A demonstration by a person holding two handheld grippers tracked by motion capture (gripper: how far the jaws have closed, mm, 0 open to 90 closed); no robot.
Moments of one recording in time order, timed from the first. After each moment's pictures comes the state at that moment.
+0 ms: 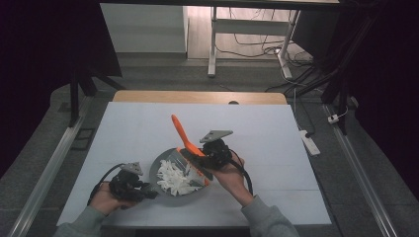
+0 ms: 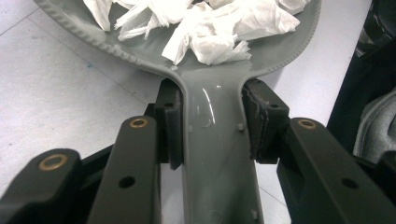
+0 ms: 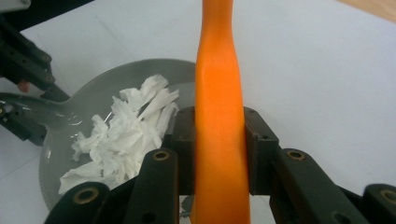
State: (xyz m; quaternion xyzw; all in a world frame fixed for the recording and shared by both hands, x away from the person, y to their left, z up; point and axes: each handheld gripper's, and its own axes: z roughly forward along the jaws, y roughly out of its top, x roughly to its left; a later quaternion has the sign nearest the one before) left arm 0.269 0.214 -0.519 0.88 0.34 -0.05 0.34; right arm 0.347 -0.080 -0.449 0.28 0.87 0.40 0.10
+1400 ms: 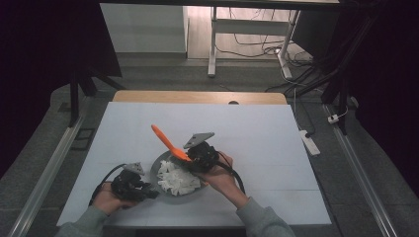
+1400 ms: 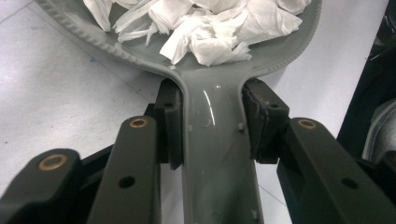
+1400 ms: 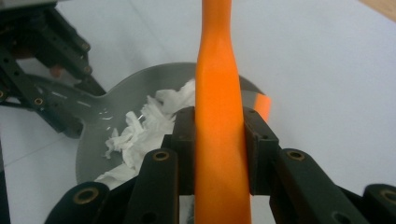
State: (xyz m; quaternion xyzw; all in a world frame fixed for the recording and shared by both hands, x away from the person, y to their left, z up) left arm 0.272 0.212 -0.525 0.88 0.35 -0.05 0.33; right arm 0.339 -0.047 -0.448 0.22 0.90 0.37 0.10
